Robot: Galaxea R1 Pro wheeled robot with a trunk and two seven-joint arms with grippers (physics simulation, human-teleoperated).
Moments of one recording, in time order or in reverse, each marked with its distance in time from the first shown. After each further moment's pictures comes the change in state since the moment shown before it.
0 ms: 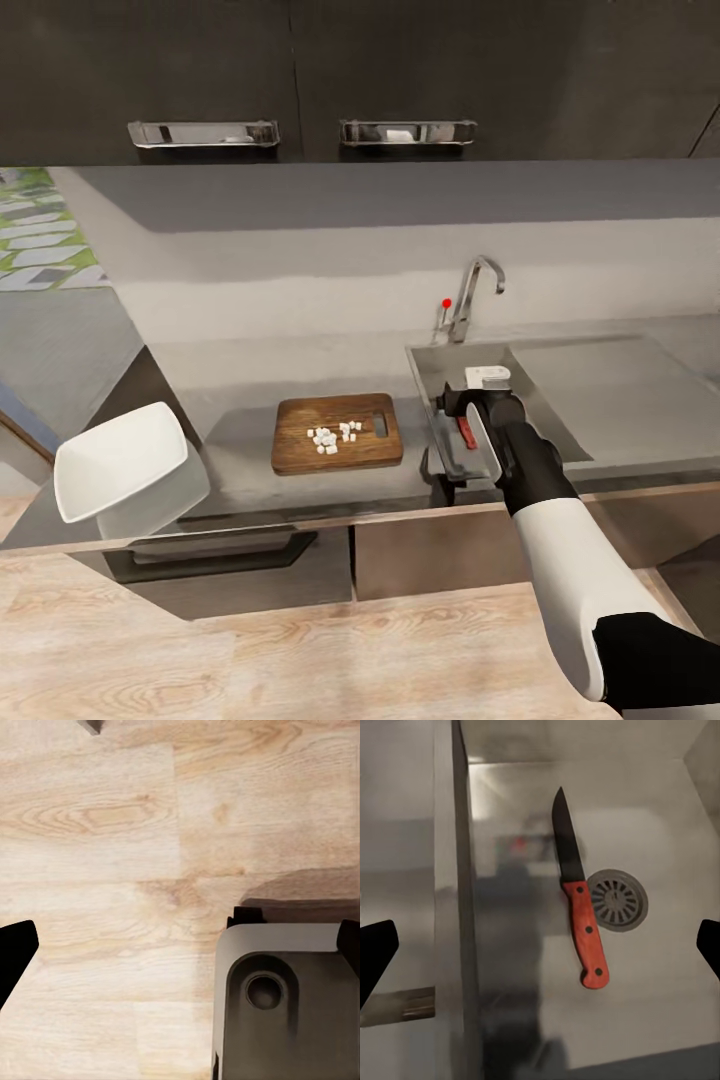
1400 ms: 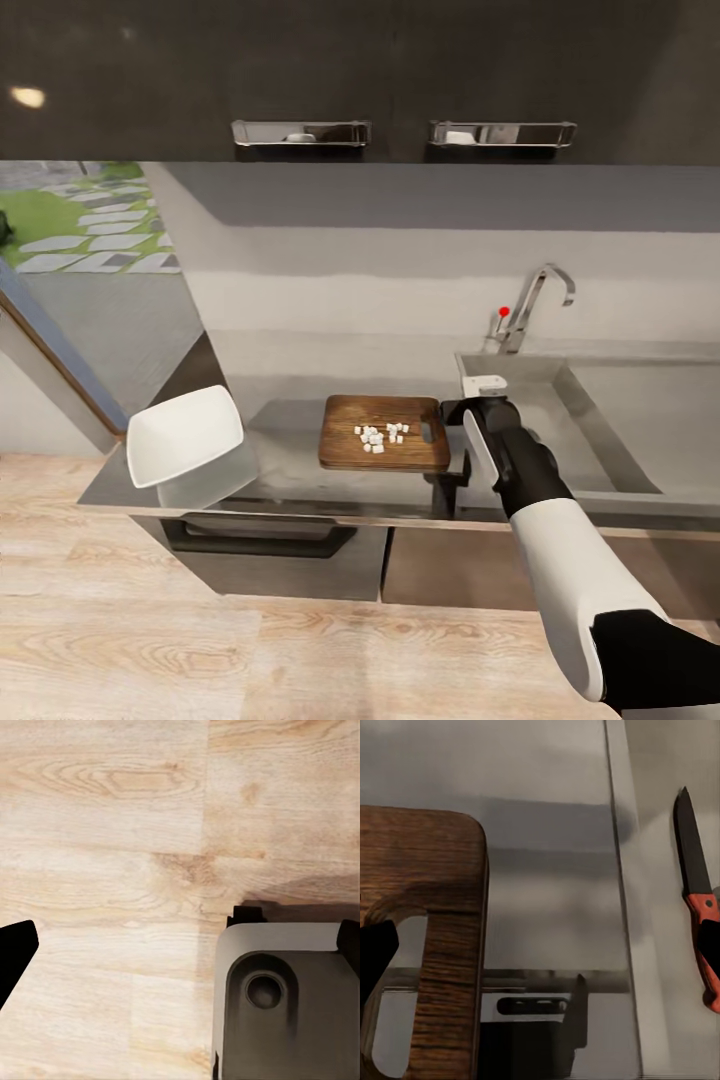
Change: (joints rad) left arm 0.001 0.000 0.000 0.000 0.000 0.002 0.000; right arm 0.000 0.002 0.000 0.062 0.002 -0.002 0.001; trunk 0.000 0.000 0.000
